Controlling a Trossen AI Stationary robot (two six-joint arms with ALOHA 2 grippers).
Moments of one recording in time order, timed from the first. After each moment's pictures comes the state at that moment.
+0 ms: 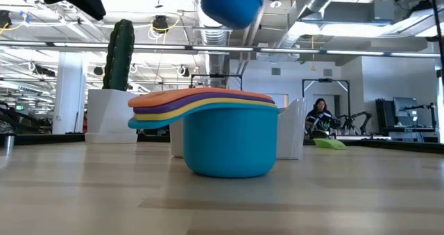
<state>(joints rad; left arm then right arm) -0.47 1.03 1.11 -1.11 -0.69 -1.03 0.22 1.89 1.77 -0.89 -0.06 0.09</state>
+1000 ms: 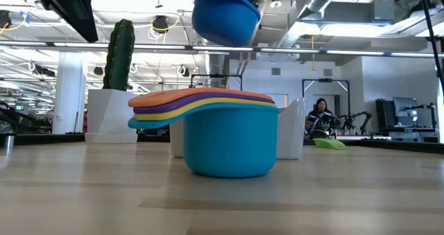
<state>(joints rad) -0.46 1.19 1.11 -1.22 -0.64 -1.02 0.22 2.03 1.87 -0.94 -0.16 0.08</state>
